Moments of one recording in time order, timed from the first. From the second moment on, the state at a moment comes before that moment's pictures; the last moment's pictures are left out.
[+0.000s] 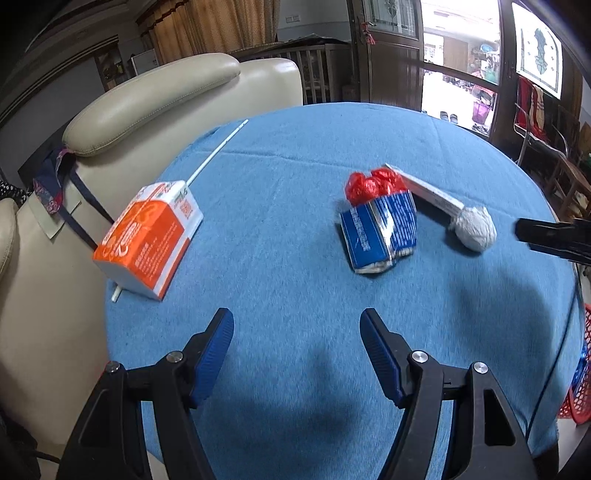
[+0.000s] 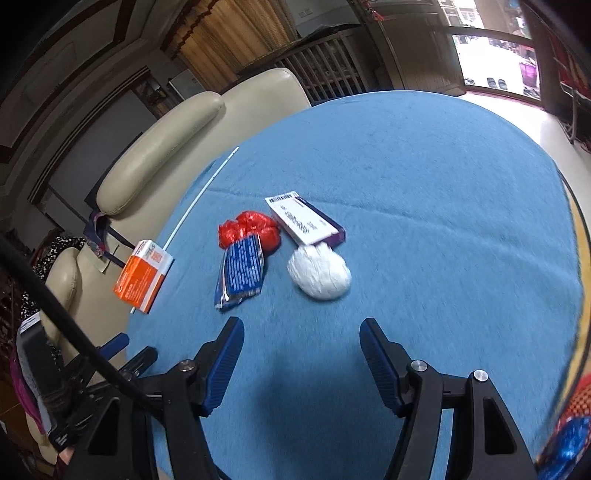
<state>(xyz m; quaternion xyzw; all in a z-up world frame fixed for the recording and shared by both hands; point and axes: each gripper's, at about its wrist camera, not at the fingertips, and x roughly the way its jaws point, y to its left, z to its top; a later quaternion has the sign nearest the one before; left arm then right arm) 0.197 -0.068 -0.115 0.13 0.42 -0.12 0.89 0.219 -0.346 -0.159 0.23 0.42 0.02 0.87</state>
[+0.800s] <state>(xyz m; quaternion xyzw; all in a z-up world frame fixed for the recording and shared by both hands) 0.289 -0.160 -0.145 0.08 0.49 -0.21 0.84 0.251 -0.367 -0.196 0.26 0.43 0.05 0.87</state>
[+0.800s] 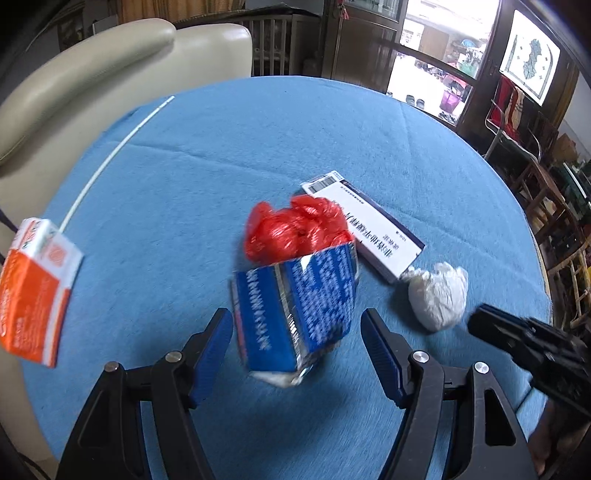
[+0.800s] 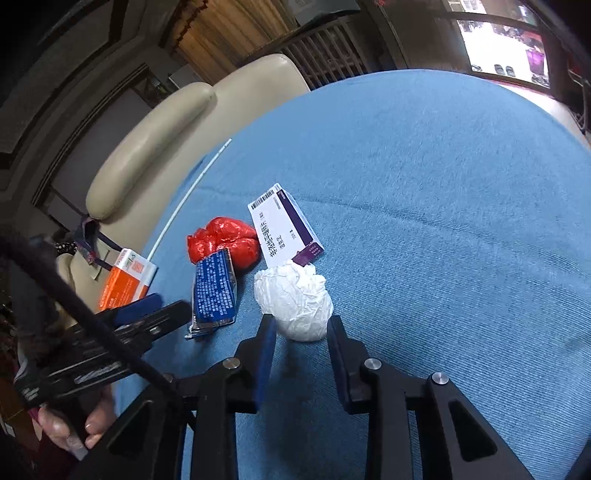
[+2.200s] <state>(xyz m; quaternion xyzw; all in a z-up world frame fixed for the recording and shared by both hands) 0.365 -0.145 -0.167 0.07 0.51 -0.45 0.73 0.194 -0.372 -0.200 0.28 0.41 0.04 0.86</state>
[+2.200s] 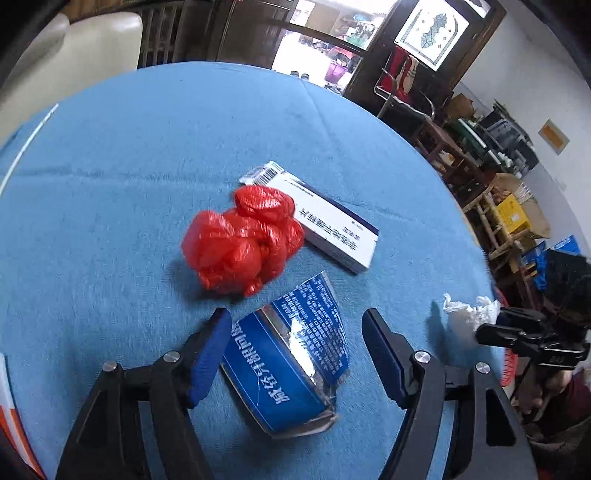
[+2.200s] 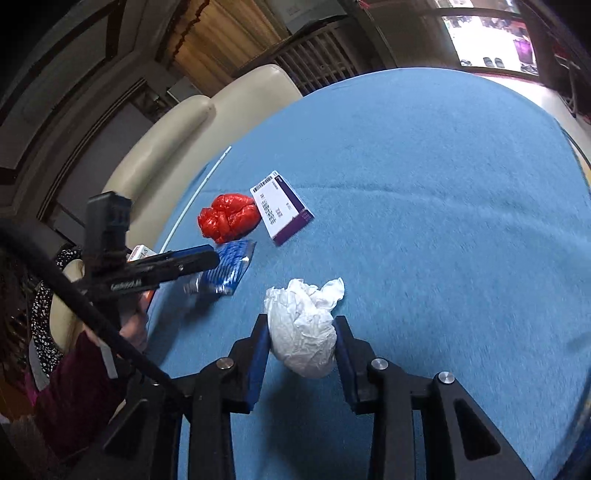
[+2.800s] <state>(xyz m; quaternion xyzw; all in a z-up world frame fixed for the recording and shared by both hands) 0.285 -0.177 -0.139 0.25 0.45 -0.46 0.73 0.164 -0.377 -0.197 0.30 0.40 0.03 0.86</state>
